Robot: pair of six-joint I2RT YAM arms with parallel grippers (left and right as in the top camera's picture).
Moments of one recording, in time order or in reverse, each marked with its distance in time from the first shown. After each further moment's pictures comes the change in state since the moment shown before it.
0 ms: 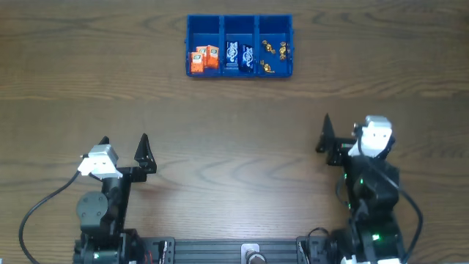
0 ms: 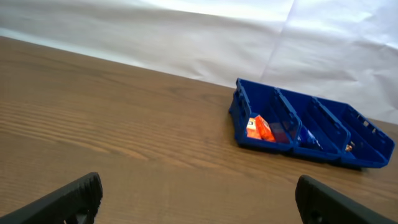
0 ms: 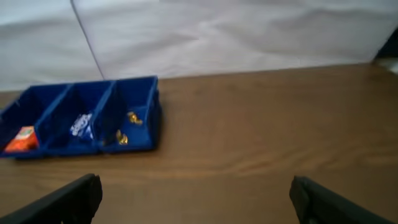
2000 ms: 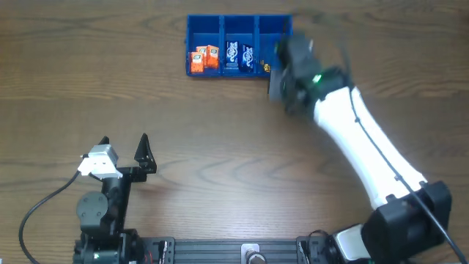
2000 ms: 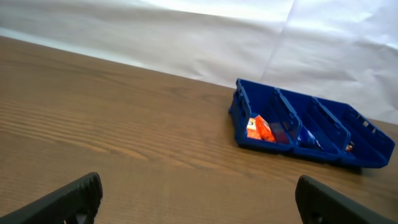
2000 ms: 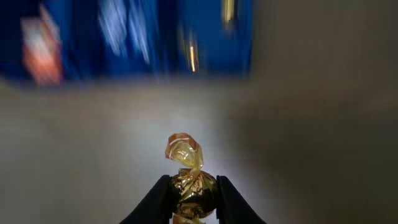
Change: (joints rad) left arm 0.000 0.000 0.000 0.000 0.000 0.000; right arm 0.262 1.230 1.149 -0.676 -0.011 0.312
